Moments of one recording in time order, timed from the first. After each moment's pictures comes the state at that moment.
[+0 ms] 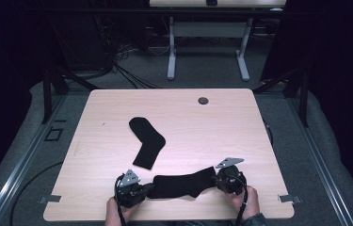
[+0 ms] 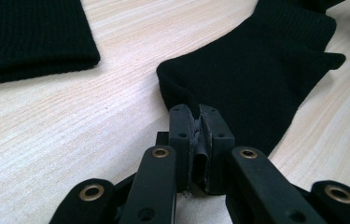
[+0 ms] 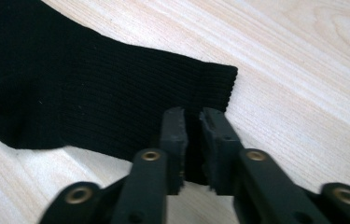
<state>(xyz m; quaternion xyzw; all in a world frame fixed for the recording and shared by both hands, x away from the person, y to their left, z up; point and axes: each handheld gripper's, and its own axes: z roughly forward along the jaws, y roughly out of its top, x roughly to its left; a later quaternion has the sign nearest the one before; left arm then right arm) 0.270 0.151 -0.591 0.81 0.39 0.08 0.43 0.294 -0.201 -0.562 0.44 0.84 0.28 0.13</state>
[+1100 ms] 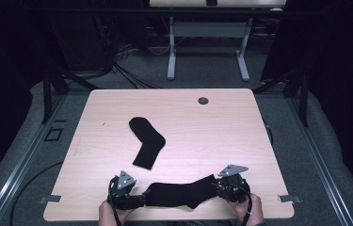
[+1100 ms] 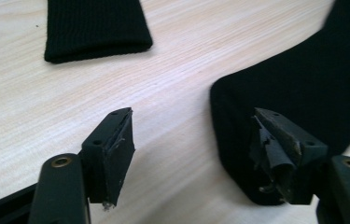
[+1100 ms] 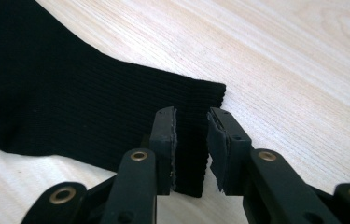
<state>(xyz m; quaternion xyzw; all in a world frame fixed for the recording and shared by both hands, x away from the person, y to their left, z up) 0.260 0.154 -0.576 0.82 0.43 0.16 0.34 0.271 -0.203 -0.557 0.42 0.85 0.29 0.14</state>
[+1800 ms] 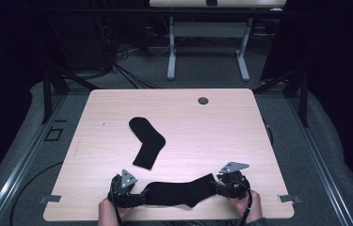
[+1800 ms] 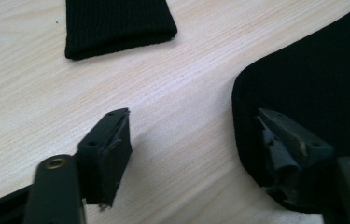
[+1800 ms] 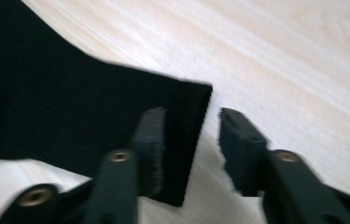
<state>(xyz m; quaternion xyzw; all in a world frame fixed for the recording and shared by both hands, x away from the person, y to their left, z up) 0.263 0.159 -0.575 0.82 0.42 0.17 0.34 0.282 -0.212 -0.563 0.42 0.84 0.33 0.14</state>
